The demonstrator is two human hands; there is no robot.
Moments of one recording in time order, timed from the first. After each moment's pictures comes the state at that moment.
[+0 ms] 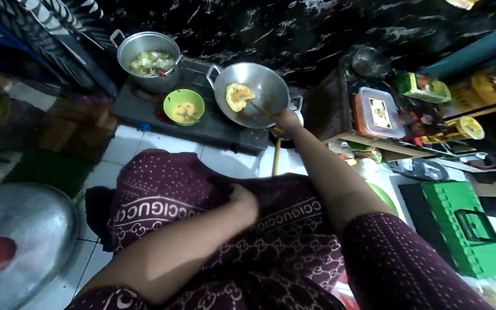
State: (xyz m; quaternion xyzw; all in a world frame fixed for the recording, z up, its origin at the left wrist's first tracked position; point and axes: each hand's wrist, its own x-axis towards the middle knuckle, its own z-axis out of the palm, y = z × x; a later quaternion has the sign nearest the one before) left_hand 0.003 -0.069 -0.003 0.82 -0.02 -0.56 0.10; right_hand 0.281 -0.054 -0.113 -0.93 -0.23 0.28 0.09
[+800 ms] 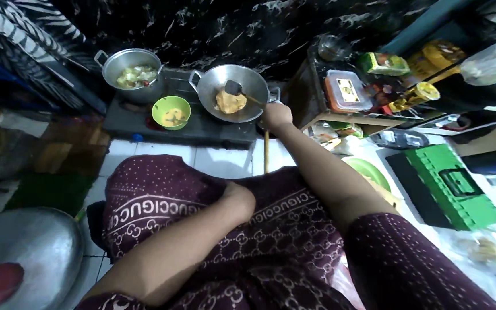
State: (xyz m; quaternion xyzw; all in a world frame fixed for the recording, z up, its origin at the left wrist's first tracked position) left_hand -0.037 -0.090 -0.023 0.87 -0.02 -0.48 0.10; right_hand 0.198 -0.086 -0.046 -0.95 -0.26 0.15 -0.06
